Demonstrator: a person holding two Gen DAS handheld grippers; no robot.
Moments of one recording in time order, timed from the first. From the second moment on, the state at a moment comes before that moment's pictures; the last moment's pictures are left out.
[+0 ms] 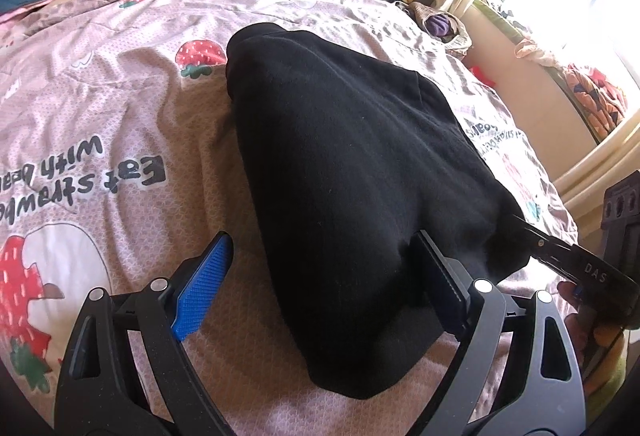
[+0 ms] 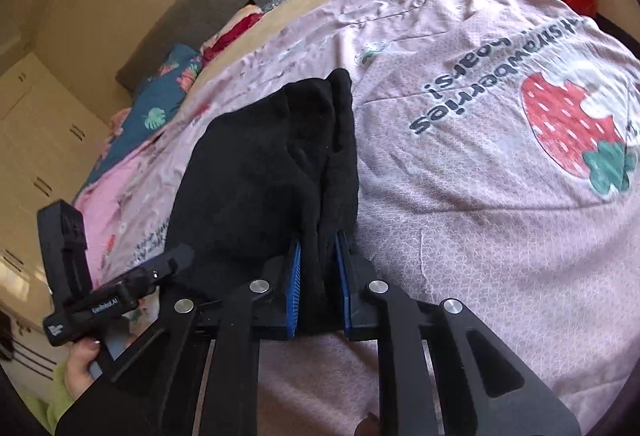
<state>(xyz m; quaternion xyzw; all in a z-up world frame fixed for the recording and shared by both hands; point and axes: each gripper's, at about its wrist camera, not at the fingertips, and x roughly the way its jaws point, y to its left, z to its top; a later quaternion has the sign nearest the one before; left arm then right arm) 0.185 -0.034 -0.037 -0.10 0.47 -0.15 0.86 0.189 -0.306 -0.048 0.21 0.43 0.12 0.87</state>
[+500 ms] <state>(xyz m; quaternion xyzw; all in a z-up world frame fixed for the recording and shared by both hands) 0.168 -0.033 -0.027 -0.10 0.47 -0.15 0.86 0.155 -0.303 -0.042 0.15 0.41 0.03 0.90</state>
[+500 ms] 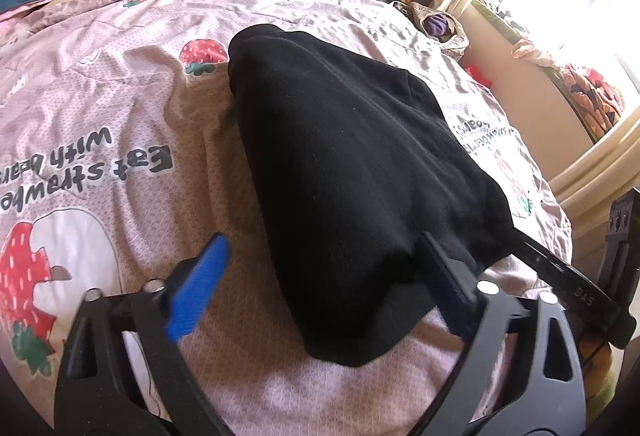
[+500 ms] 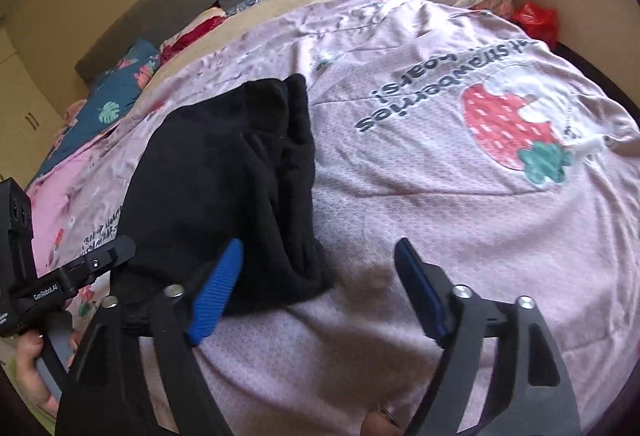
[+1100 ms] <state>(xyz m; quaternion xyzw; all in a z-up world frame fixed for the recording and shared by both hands) 0.099 -0.035 0.006 -0.08 0.43 -0.16 0.88 0.048 -0.280 0.011 0.09 0.32 0.06 0.94</state>
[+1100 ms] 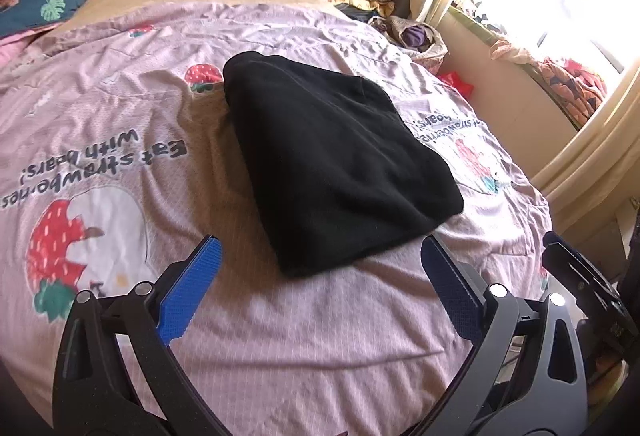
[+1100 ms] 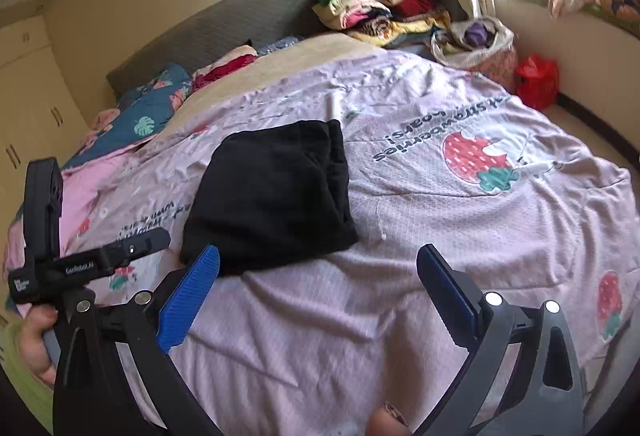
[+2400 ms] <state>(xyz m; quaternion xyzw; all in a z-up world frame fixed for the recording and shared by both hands) 0.031 -0.019 -0.028 -0.06 0.41 -0.14 0.90 -0.012 -0.233 -0.046 0.01 0.29 0.03 0.96</state>
